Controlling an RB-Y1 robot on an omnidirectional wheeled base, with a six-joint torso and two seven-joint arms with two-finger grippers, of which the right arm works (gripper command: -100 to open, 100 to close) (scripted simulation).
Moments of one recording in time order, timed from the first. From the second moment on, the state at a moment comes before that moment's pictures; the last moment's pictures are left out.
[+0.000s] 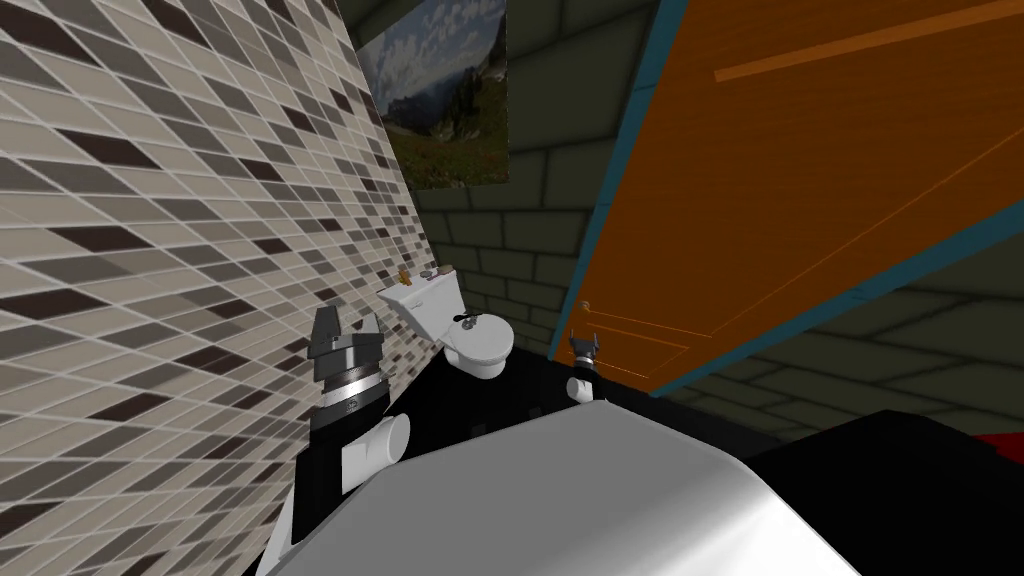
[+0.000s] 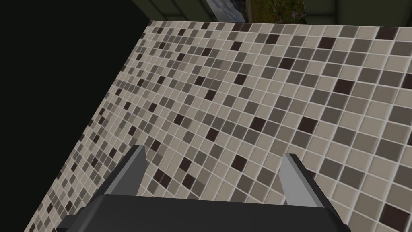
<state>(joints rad) 0.17 -0.11 -0.10 -1.13 -0.67 -0.80 -0.92</state>
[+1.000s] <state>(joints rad) 0.11 -0.11 -0.10 -0.92 -0.82 -0.86 -1.09</state>
